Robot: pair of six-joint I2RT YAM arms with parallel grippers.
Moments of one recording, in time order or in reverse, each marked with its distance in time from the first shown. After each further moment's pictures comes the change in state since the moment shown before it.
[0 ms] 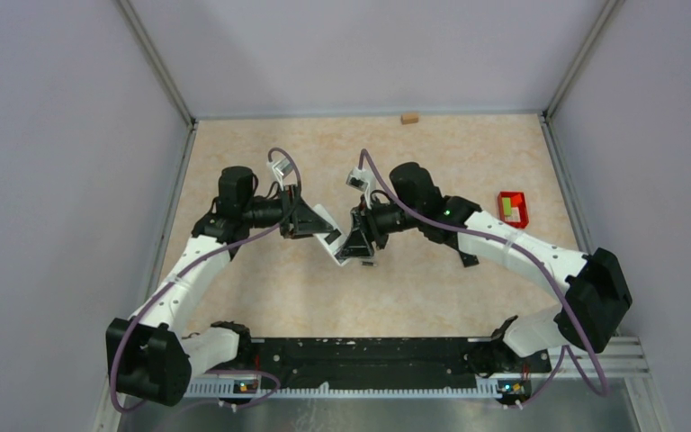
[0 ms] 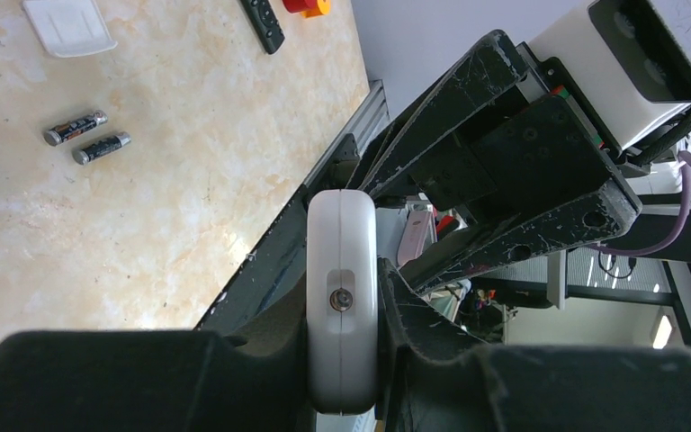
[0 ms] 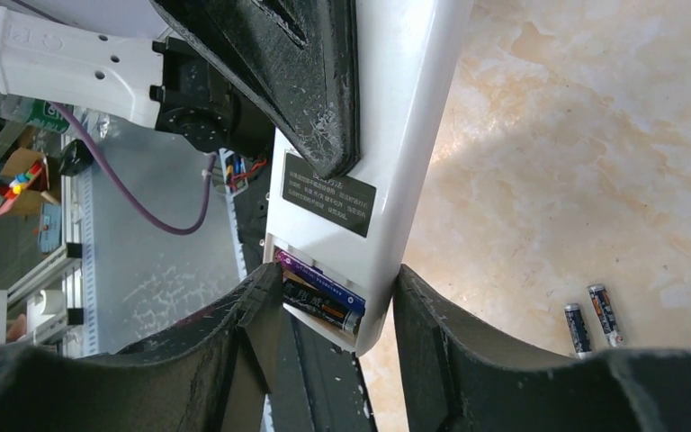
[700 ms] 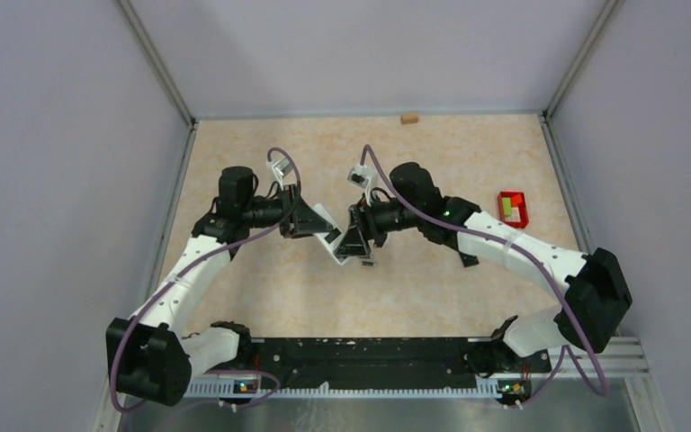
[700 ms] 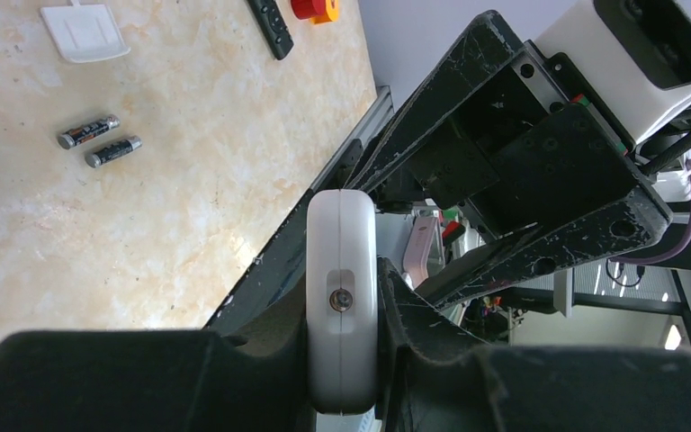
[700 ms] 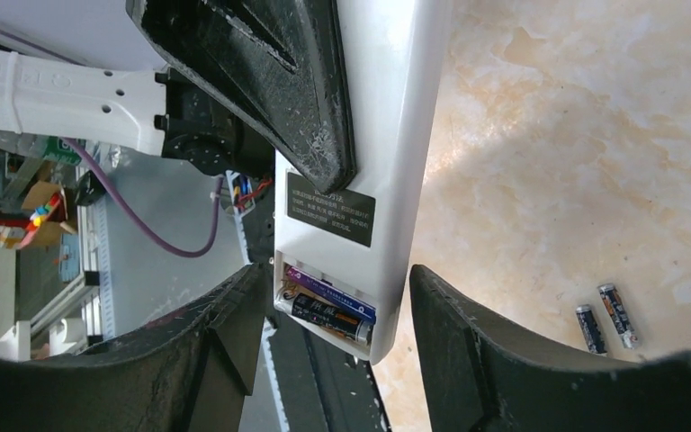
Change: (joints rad) left arm 0.000 0.000 0.001 -0.007 -0.015 0.009; right arm 0.000 0.000 -0.006 0.027 0.036 0.068
